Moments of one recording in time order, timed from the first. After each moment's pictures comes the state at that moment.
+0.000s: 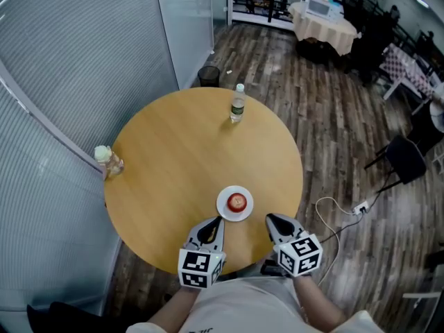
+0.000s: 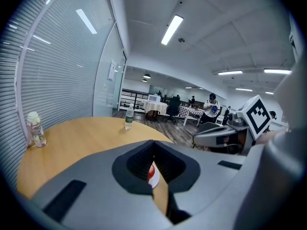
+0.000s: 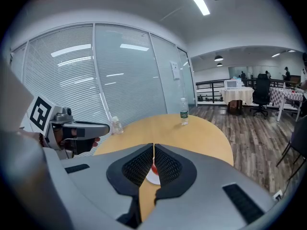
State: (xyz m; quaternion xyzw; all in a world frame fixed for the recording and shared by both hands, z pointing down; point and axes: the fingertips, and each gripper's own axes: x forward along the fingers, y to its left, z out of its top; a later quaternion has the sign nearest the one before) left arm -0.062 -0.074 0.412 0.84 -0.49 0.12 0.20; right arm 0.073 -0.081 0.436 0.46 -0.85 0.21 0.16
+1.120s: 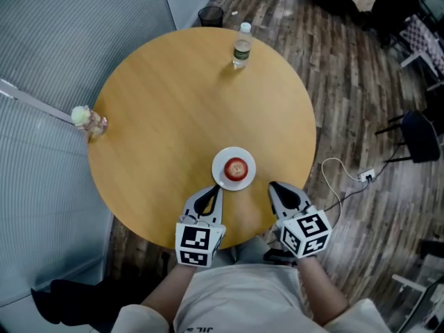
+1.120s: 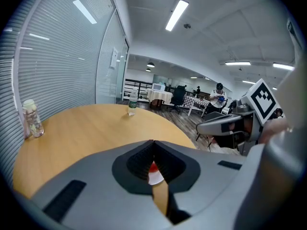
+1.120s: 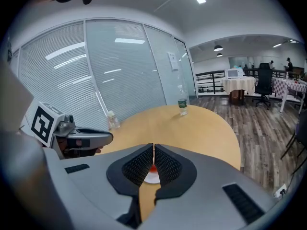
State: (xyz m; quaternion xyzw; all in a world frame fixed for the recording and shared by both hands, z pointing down) left arm -0.053 -0.106 0.486 0.81 -0.51 0.18 0.23; right arm 0.079 -0.117 0.485 0.44 -0.84 0.25 0.18
